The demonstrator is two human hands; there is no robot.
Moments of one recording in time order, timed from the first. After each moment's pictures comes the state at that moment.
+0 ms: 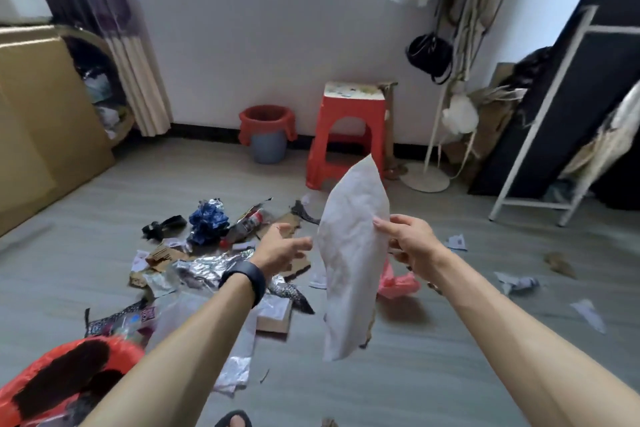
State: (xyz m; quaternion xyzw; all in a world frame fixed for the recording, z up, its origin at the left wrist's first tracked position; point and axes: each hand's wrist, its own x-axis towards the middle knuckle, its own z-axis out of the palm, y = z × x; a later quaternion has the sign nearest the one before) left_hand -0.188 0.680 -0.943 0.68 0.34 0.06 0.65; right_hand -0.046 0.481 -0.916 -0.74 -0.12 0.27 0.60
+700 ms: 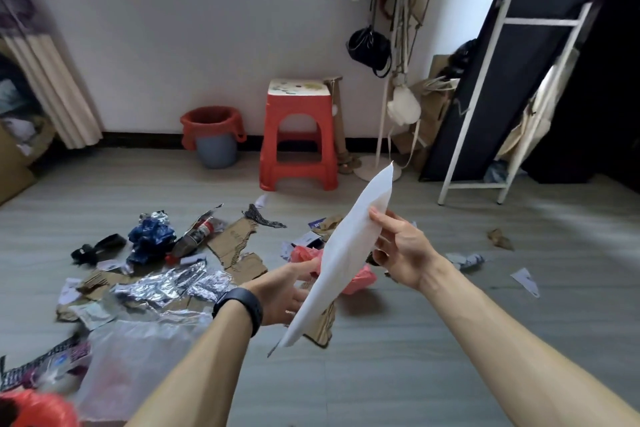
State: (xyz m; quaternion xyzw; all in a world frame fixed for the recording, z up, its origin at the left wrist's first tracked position) left_hand -0.136 0.604 -0.962 0.59 0.26 -0.24 0.73; right_hand -0.018 0.410 -0.912 -0.61 -0.06 0.30 0.74
